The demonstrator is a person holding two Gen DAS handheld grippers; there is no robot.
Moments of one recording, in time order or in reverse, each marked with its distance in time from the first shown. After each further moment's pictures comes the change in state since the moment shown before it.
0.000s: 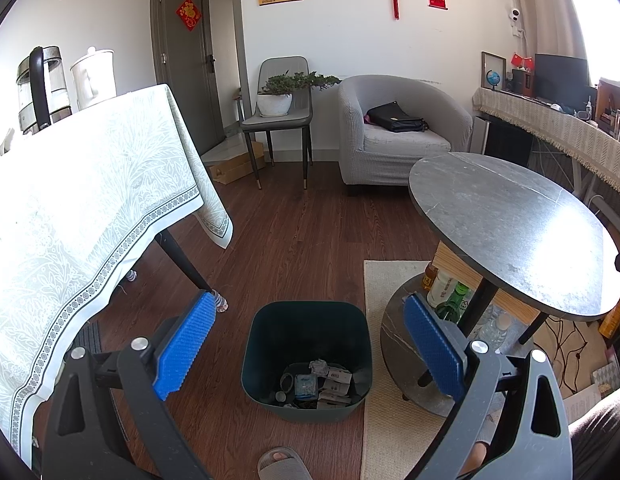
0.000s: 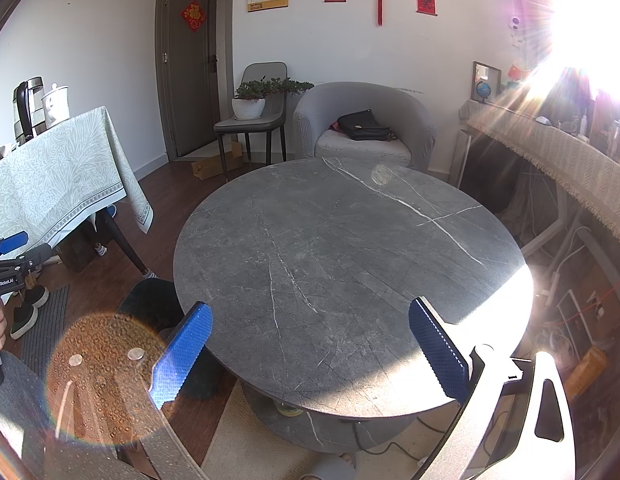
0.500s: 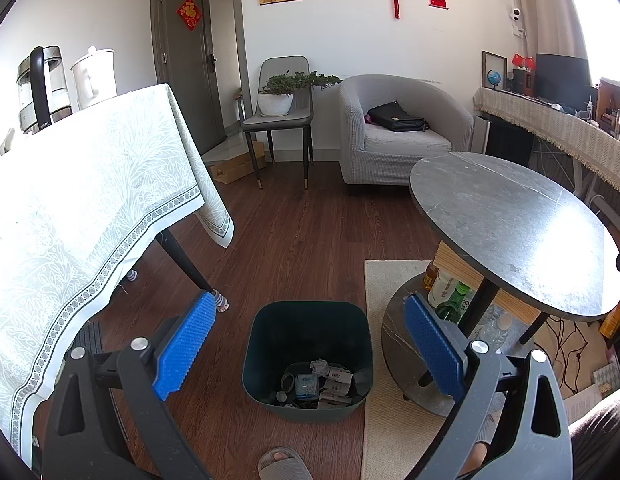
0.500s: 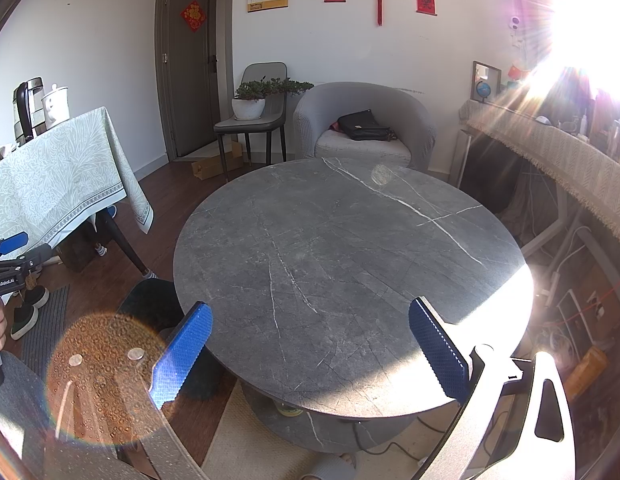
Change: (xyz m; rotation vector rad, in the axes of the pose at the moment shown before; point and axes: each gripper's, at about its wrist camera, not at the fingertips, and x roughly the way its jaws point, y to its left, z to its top) left arm 0.001 0.002 0.001 -0.001 0.000 0.003; right arm 0.000 0.000 0.000 0.000 -0.001 0.000
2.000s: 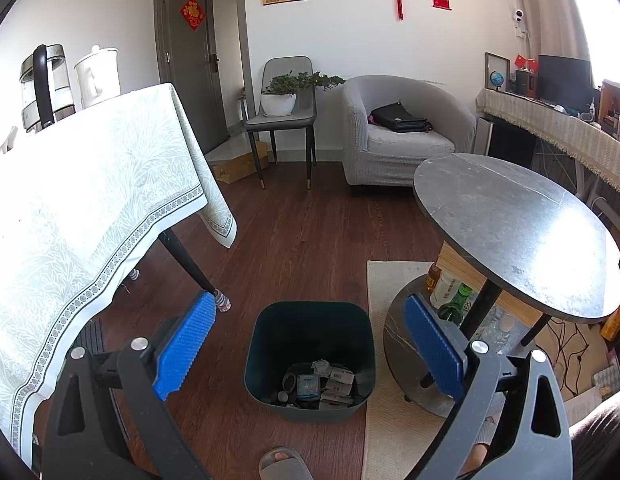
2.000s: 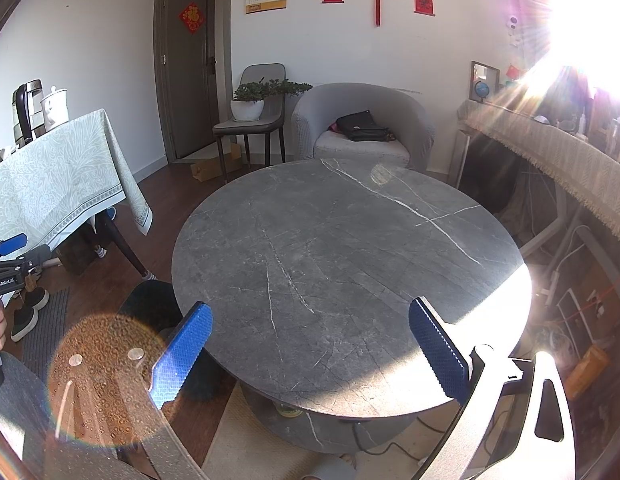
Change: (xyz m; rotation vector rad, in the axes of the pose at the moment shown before) left arm 0.001 0.005 0.001 -0.003 0.001 0.005; right arm -0.001 0.000 -0.001 0.004 -0.002 0.002
